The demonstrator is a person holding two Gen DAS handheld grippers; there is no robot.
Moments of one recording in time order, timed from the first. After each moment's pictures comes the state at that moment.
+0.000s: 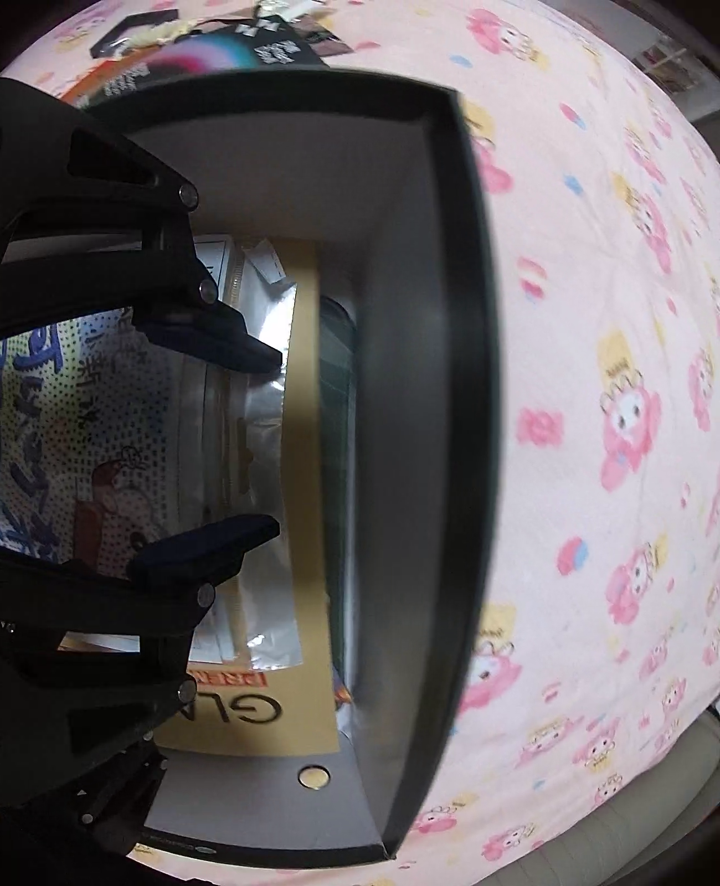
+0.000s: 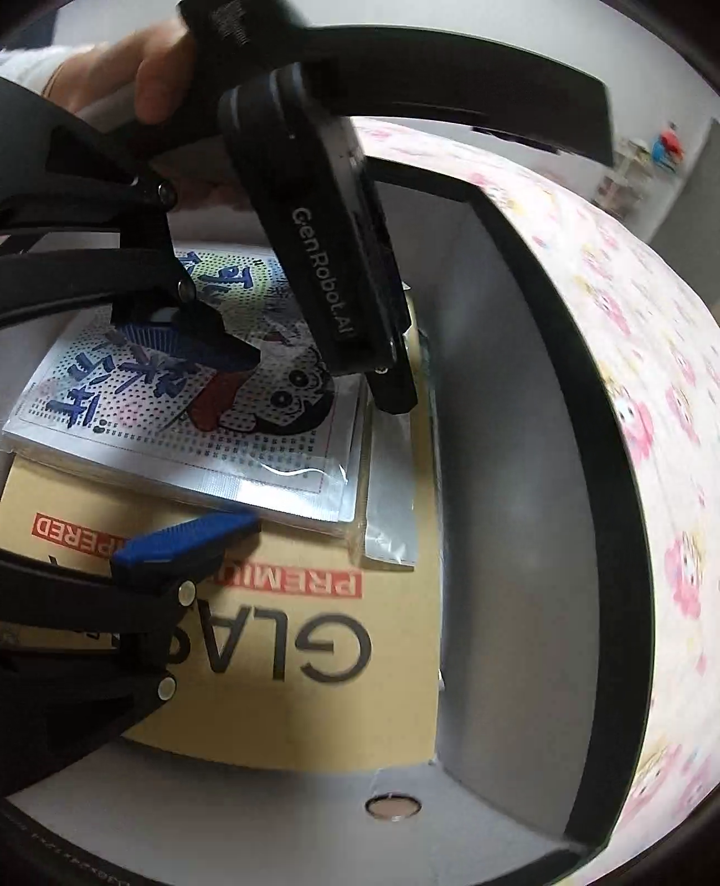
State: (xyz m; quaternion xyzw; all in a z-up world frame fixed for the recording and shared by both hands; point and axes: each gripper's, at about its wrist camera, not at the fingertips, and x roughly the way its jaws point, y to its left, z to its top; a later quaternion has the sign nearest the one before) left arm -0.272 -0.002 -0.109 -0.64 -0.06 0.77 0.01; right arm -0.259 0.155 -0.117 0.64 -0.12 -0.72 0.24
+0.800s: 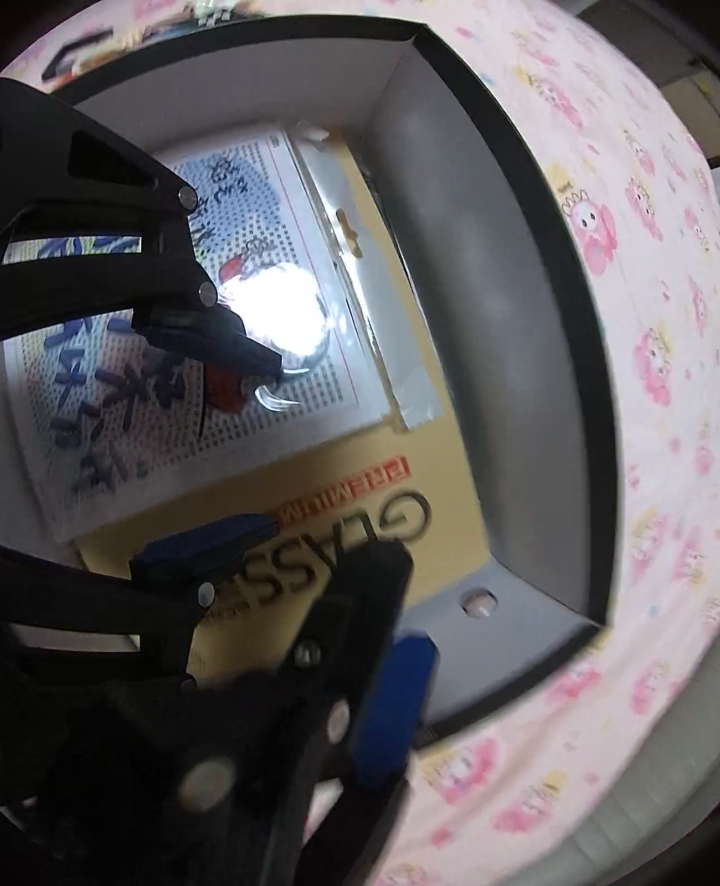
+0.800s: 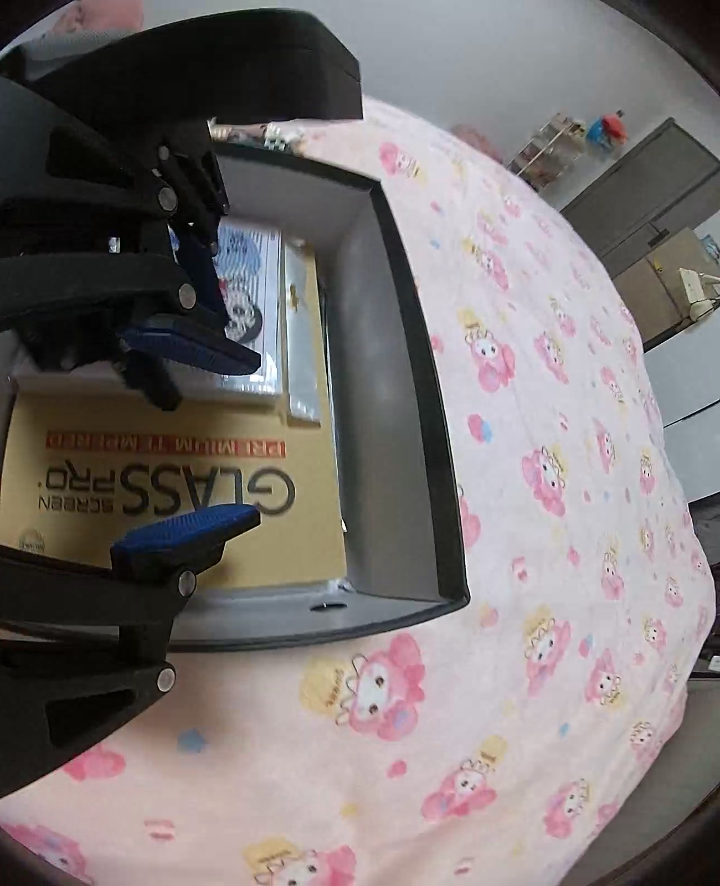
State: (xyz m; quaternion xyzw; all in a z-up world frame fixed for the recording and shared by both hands) left arm -0.216 0.091 -0.090 -0.62 0.05 0.77 0.14; right arm -0.238 0.203 -0.049 0.54 -0.10 -0.83 0.13
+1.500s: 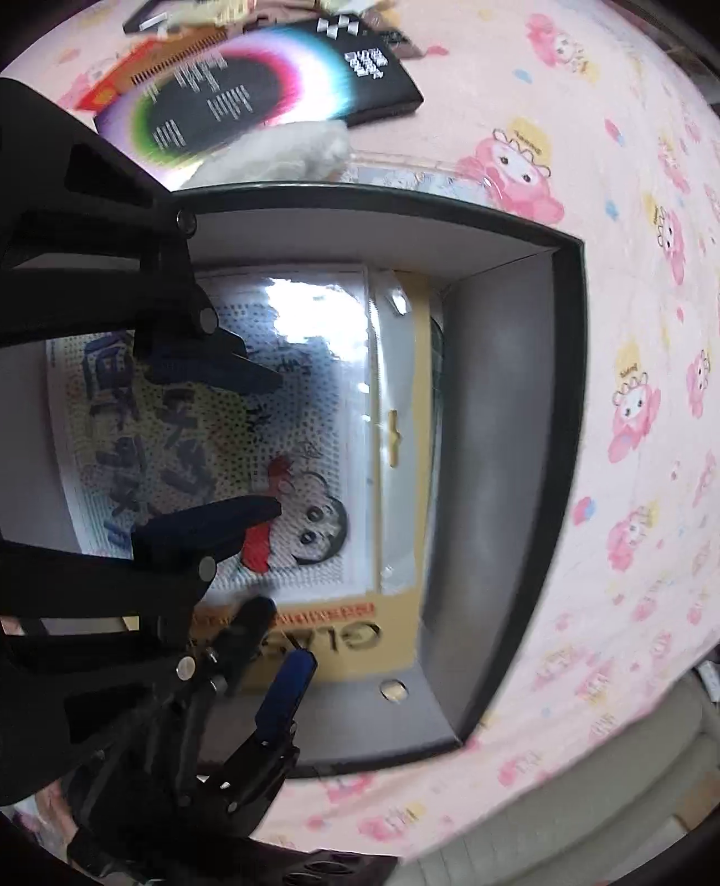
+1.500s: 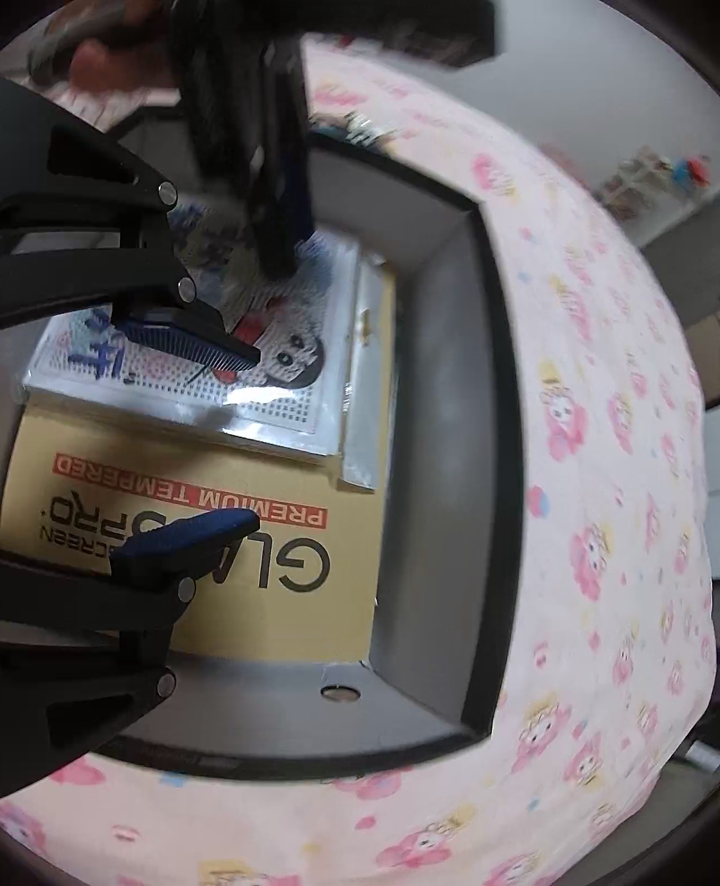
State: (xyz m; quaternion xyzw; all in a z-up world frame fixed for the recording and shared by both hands) left arm -0.220 -0.014 -0.084 -0.64 -0.09 0.76 0.07; right arm -0.243 0.149 -0.080 0.58 -0.01 -0.79 0.18
